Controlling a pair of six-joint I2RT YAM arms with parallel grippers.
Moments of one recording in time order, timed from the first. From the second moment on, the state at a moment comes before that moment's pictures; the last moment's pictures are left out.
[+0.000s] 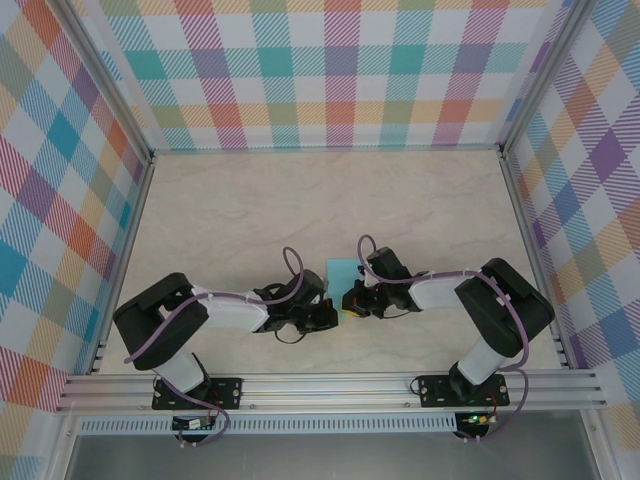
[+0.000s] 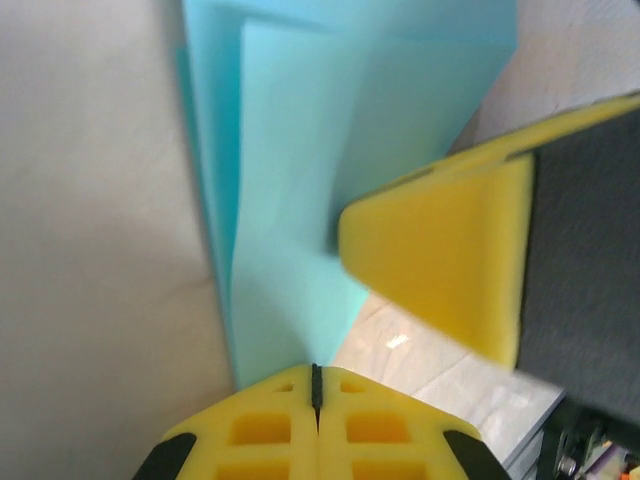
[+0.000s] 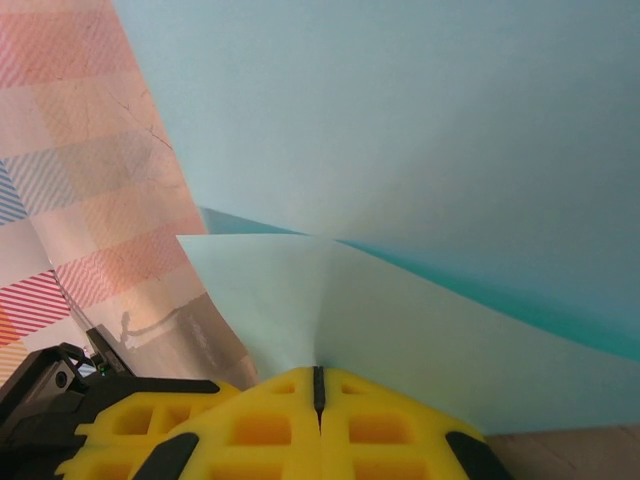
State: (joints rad) left arm -0.95 1.59 0.60 0.10 0.28 -1.04; right arm 0.66 1.62 0.56 0.08 -0.57 0.97
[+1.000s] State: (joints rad) left arm -0.96 1.57 0.67 0.00 0.20 -0.99; right arm 0.66 1.62 0.57 0.07 -0.57 0.98
